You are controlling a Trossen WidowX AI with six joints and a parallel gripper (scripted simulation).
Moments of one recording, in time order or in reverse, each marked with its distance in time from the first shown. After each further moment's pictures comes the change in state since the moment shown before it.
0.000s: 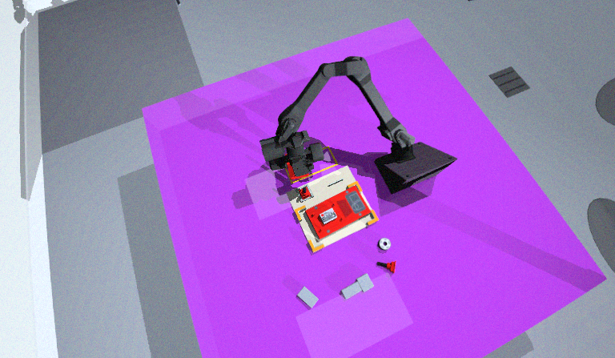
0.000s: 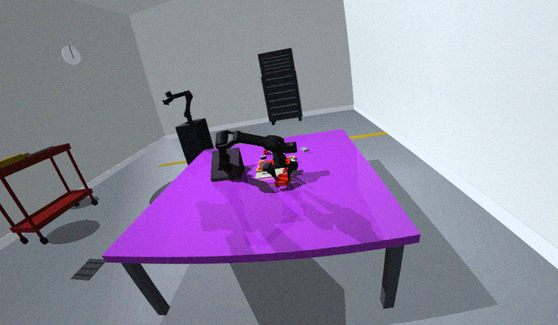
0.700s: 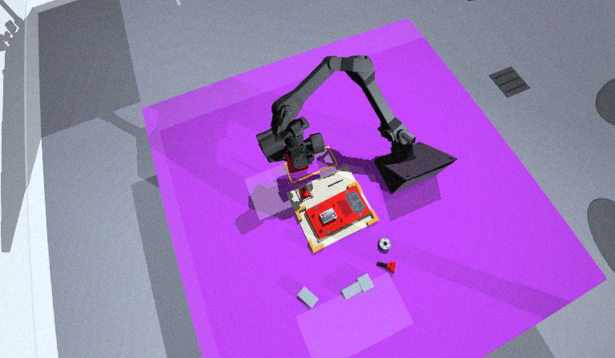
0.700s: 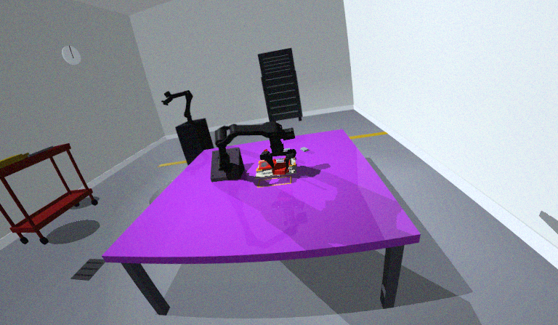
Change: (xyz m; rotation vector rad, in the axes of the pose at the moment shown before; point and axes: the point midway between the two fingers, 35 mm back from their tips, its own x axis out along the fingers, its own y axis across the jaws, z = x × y) arm -0.069 0.000 0.000 -0.004 0.000 0.001
